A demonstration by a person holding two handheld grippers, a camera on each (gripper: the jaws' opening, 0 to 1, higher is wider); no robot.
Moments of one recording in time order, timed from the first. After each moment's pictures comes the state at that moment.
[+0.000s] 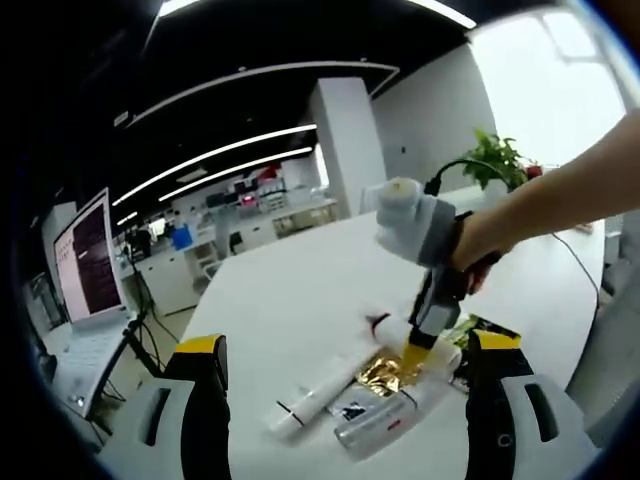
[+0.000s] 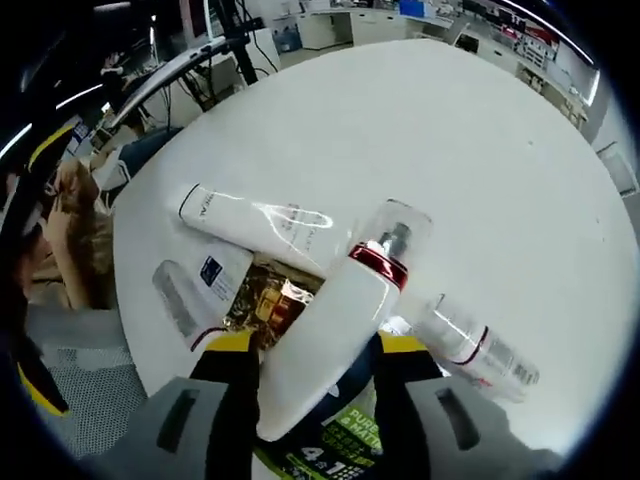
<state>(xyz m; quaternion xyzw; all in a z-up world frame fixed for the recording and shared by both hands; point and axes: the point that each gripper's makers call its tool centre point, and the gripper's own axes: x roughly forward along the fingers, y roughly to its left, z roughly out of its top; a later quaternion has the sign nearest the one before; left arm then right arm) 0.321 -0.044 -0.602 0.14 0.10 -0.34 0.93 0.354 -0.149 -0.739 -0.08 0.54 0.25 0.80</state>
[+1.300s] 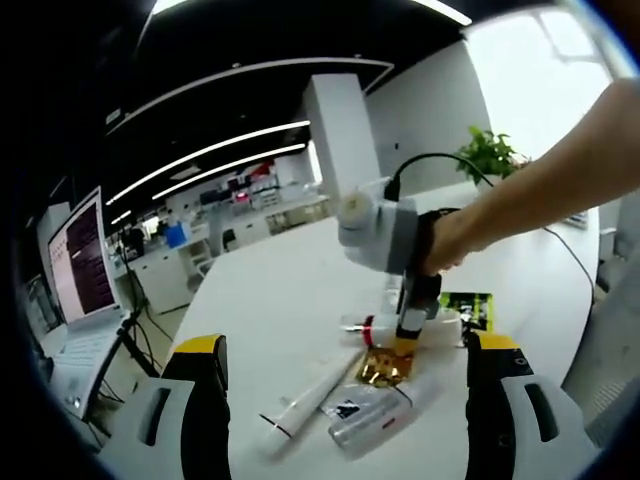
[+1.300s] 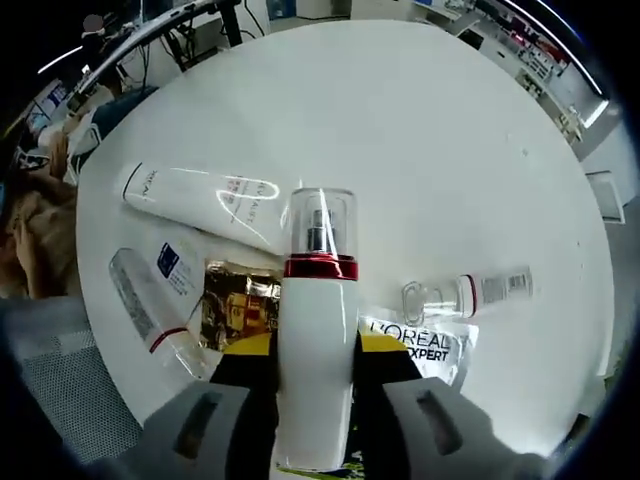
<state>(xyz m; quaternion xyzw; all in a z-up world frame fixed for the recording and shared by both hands) 0.318 -0.049 -0.608 0.14 0.11 -0.35 0.92 0.364 -0.165 -0.749 -0.18 0.57 0.22 0.77</state>
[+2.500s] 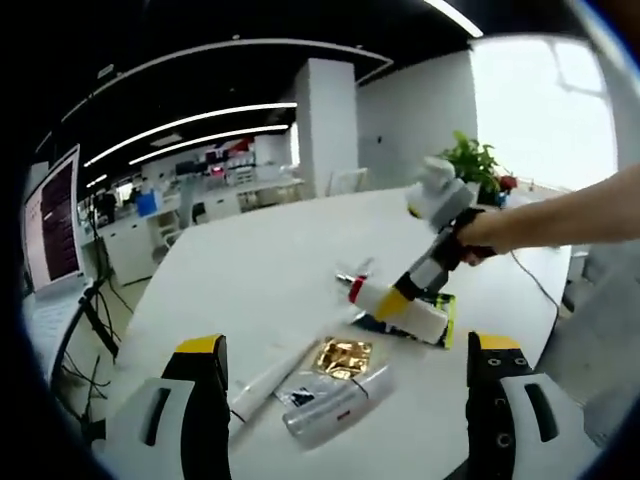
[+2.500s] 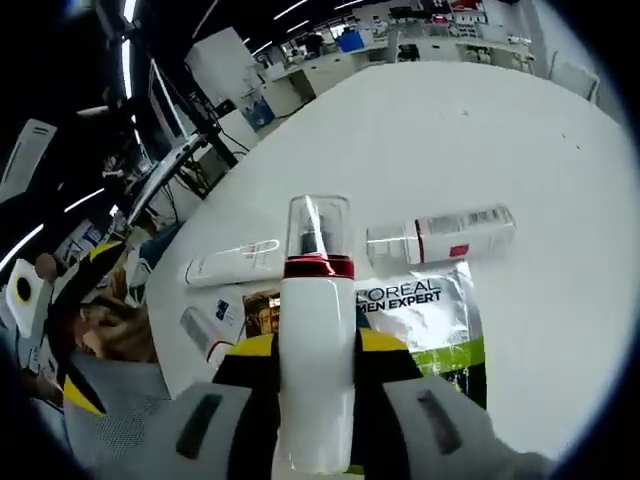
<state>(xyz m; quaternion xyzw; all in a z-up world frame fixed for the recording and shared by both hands) 0.298 -0.065 -0.625 0.09 0.18 -0.42 0.88 0.339 -0.183 -0.704 0.15 0.41 0.23 0.87</state>
